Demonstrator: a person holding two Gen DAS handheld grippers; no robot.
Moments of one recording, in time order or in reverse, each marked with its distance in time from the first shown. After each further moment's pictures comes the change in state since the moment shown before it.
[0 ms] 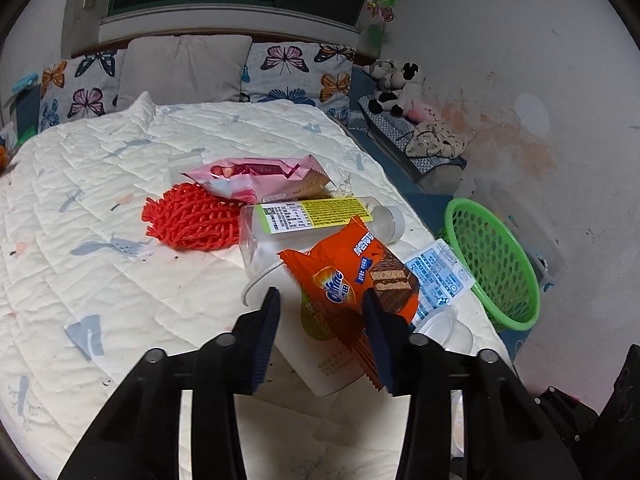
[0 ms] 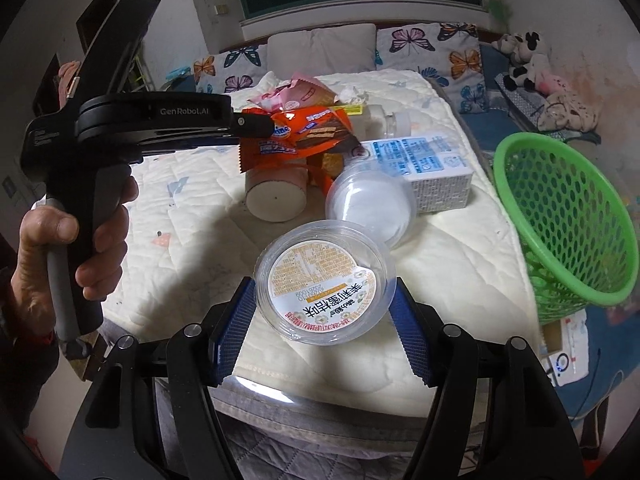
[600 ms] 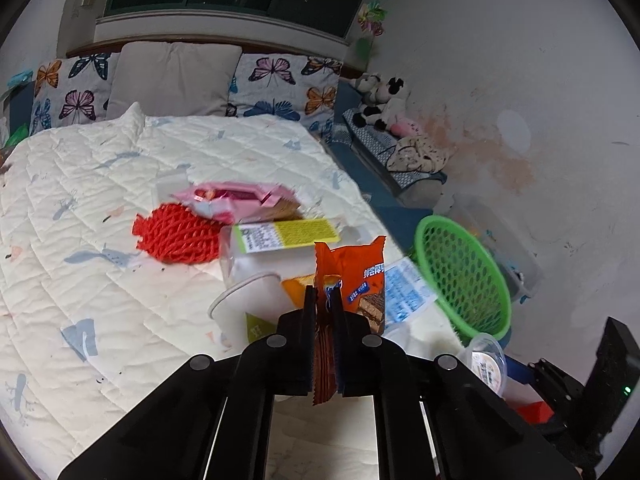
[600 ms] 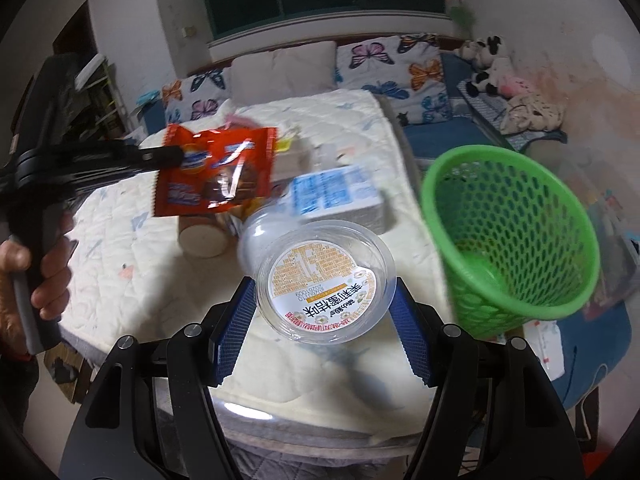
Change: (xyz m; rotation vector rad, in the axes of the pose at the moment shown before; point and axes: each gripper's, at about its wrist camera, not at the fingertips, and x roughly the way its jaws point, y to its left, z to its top) left arm -0.028 -0.013 0.011 -0.011 -0.045 -0.066; right arm -0.030 -0.057 0.013 0.071 -0.061 -0.092
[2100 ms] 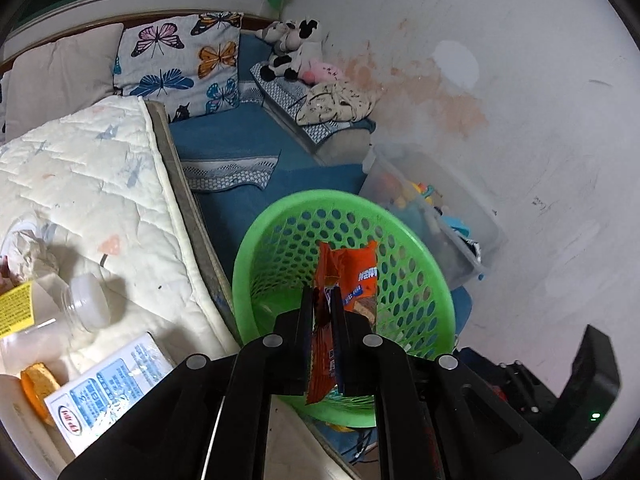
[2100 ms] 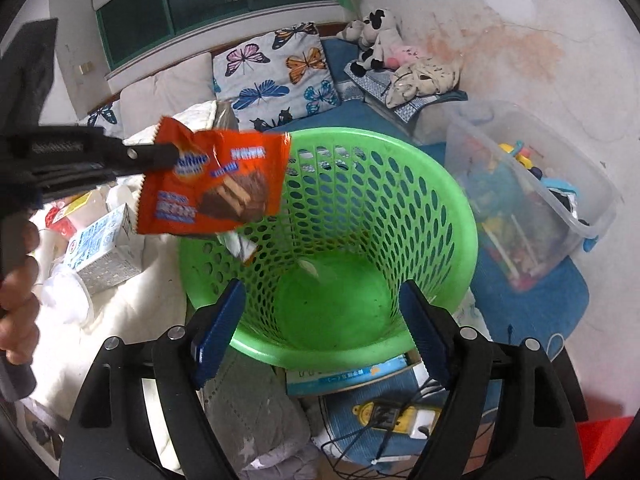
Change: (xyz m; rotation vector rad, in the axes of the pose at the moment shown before) left arm 0.170 -0.190 0.030 0.141 0.184 -0.170; right arm 0.006 -0.175 -0.003 0.201 0.006 -0.251
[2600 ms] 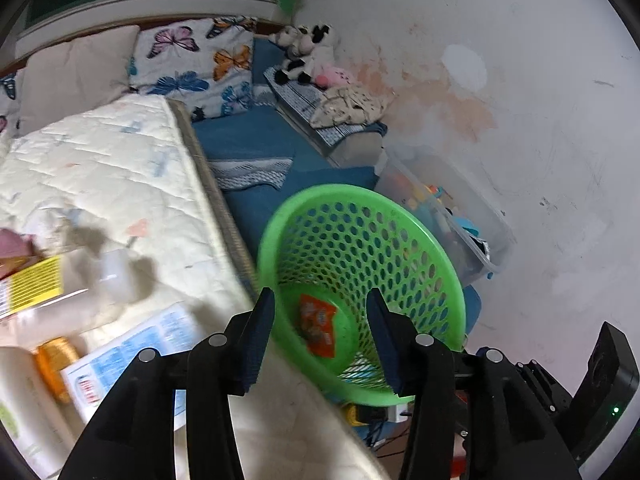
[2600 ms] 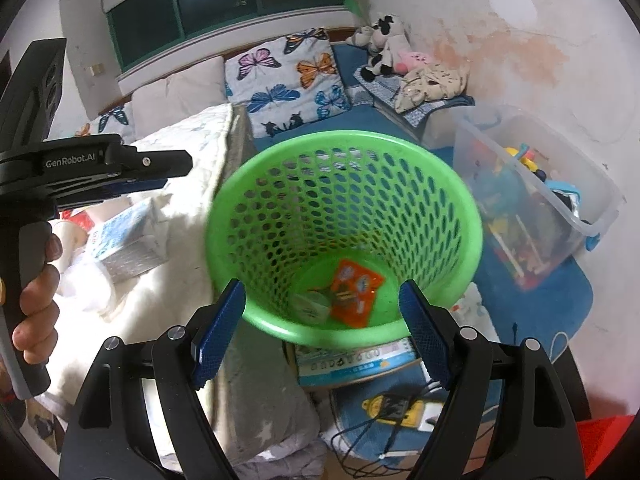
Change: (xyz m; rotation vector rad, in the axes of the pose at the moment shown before) left arm -0.027 0.015 -0.017 -0.018 -0.036 0.051; right arm -0.019 0.016 -0.010 -0.015 -0.016 0.035
